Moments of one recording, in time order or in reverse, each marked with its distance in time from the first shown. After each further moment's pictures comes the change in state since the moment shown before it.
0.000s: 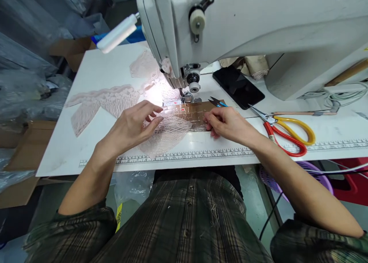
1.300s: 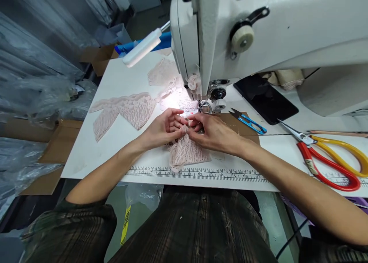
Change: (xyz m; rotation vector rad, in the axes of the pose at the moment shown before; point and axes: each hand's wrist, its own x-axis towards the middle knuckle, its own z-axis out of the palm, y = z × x) left_hand 0.019 -0.028 0.039 -1.166 -0.066 -0.387; right_hand 0.045 -0.052 0.047 -0.233 -0.132 -0.303
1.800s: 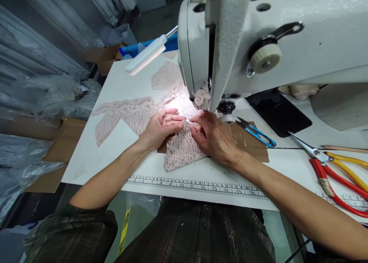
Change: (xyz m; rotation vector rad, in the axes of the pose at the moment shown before) left_hand 0.010 -0.001 -0.007 -0.286 0.306 -0.127; right_hand 0.014 0.019 0.026 -0.289 0.442 -0.159
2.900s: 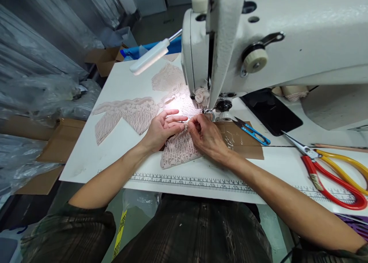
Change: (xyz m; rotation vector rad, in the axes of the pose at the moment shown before) left_hand -0.007 -0.005 0.005 -0.020 -0.050 0.070; right_hand 0.004 -0.009 0.003 0.261 -0.102 0.118
